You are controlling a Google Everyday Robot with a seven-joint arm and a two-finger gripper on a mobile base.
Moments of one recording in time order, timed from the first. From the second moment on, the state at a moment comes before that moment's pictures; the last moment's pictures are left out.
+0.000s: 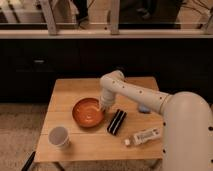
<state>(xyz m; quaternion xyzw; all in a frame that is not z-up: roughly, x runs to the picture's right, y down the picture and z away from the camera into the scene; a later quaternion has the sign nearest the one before) -0.001 0.152 0.882 -0.20 -0.35 -0.65 0.64</state>
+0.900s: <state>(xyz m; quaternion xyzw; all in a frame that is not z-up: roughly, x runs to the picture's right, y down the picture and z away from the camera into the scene) -0.102 0.135 0.881 -0.15 -0.40 -0.70 0.57</state>
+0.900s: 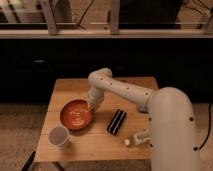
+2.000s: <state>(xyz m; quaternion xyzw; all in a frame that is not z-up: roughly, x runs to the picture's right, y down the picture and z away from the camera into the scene) -0.090 0.043 0.973 -0.19 -0.40 -0.64 0.63</state>
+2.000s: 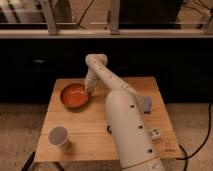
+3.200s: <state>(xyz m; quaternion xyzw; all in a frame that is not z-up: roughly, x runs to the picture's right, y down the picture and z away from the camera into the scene) 0.050 0.099 0.910 -0.14 -0.40 -0.67 0.60</state>
